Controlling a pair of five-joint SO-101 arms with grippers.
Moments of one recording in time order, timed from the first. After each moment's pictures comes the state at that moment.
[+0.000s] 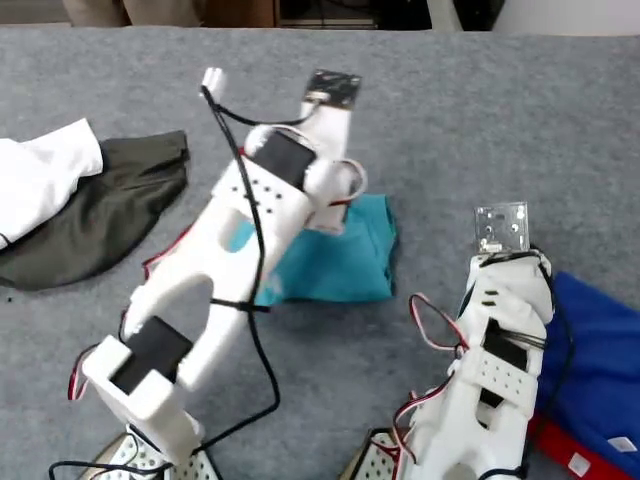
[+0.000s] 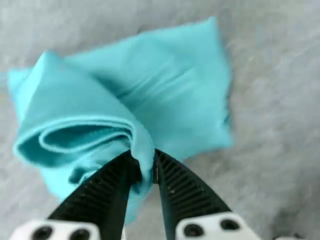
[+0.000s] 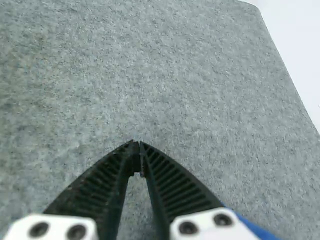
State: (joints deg) left arm 31.6 8.6 -18.1 84.2 8.1; right arm 26.0 -52.7 87.8 2.0 23.4
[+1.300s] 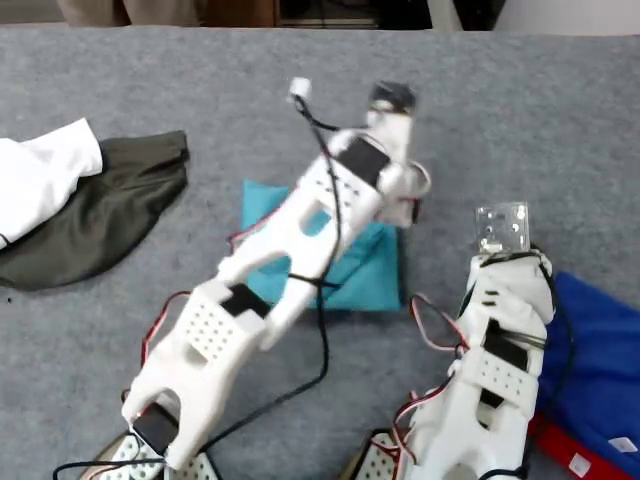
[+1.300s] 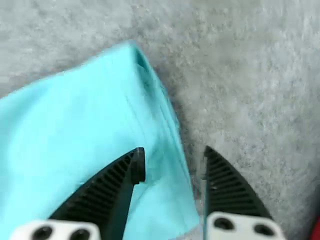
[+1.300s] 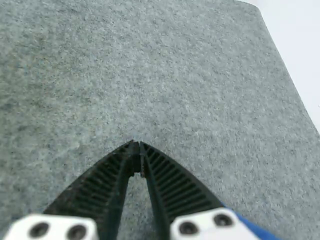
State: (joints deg) left arm 34.9 42.9 -56.9 87.9 17.5; right arm 26.0 -52.7 87.8 2.0 23.4
